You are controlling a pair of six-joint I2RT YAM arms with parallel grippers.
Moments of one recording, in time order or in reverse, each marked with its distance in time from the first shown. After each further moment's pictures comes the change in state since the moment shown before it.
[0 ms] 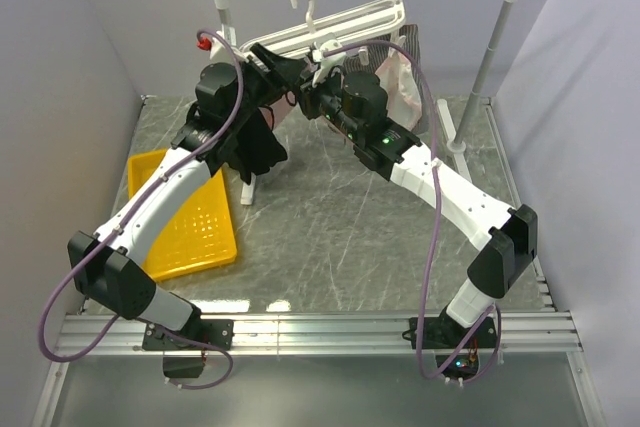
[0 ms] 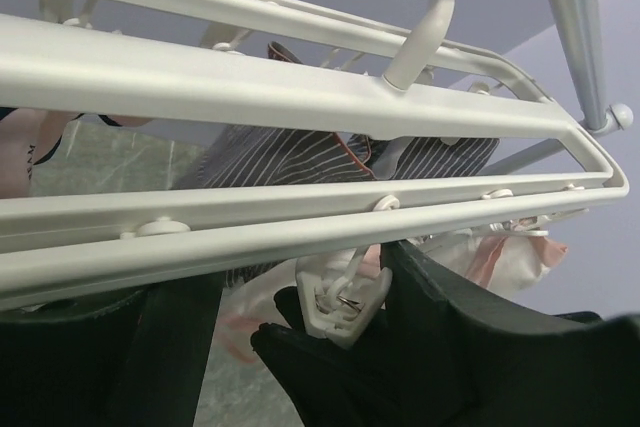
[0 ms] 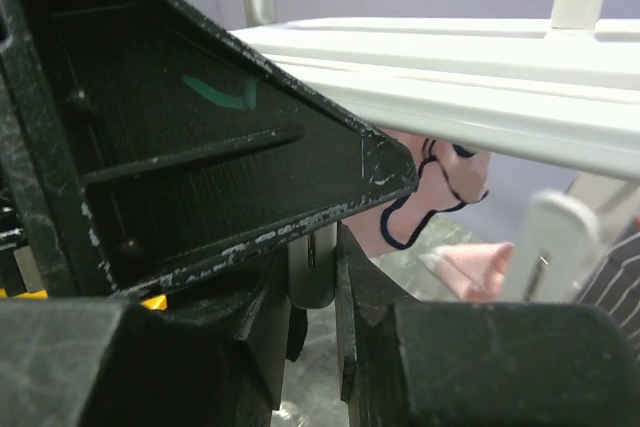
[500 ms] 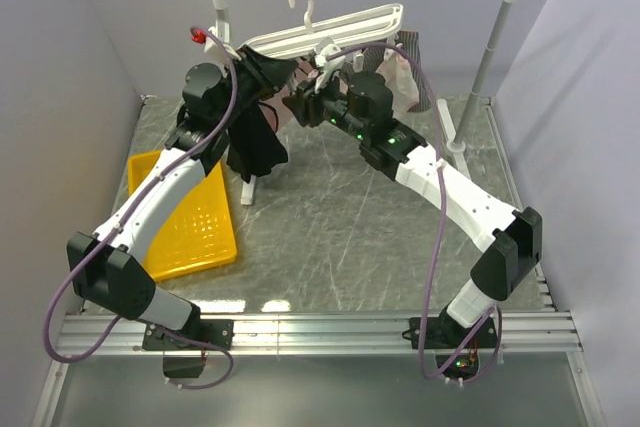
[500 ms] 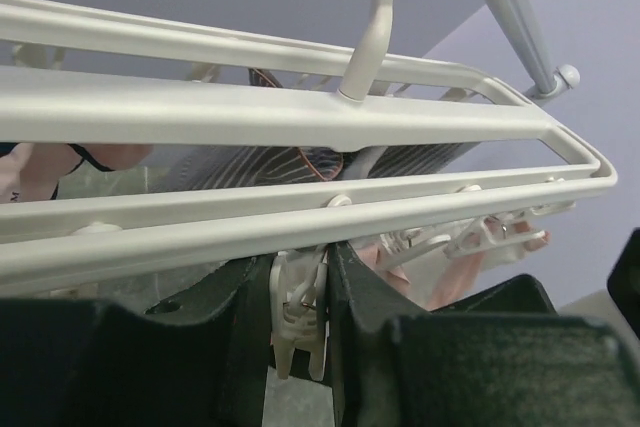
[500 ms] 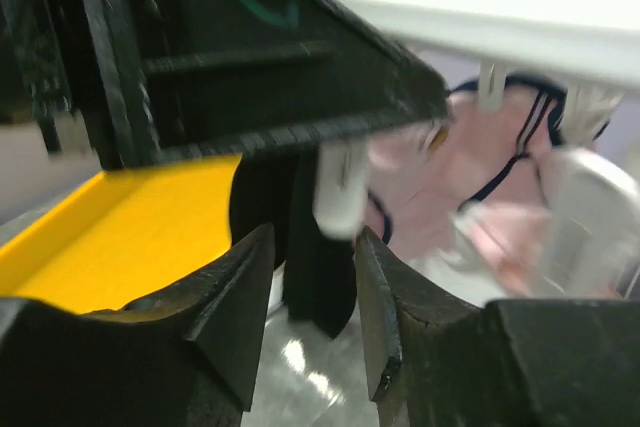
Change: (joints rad) left arm 0.067 -0.013 -0.063 0.158 0.184 0.044; right arm -0.034 -0.018 -0.028 -0.020 -0.181 0.038
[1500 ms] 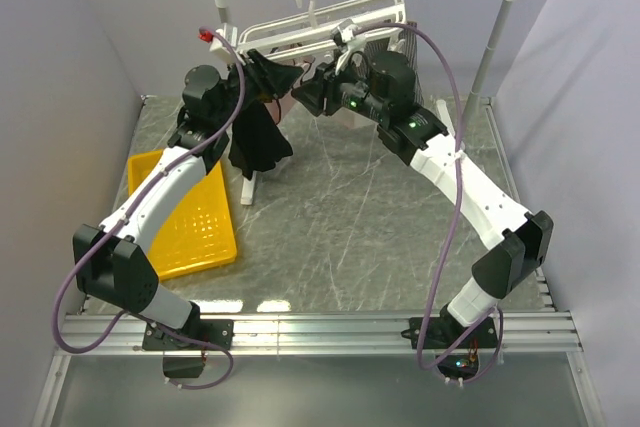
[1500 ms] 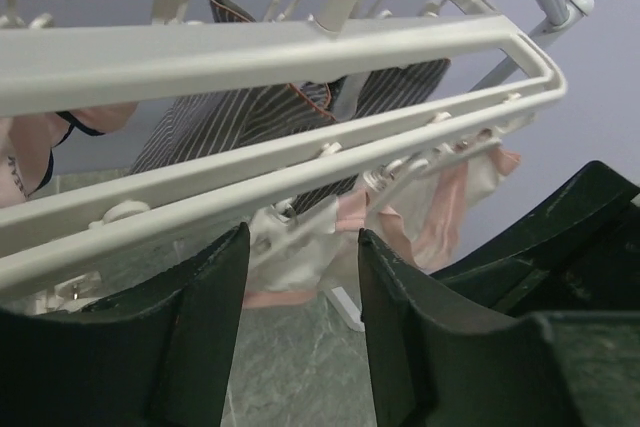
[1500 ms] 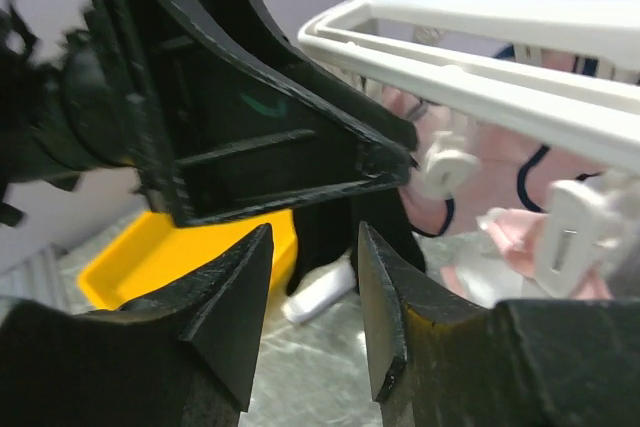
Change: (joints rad) left arm 0.040 0.030 -0.043 0.093 0.152 0.127; right arm -0.106 -0.008 0.115 -0.152 -0.222 0.203
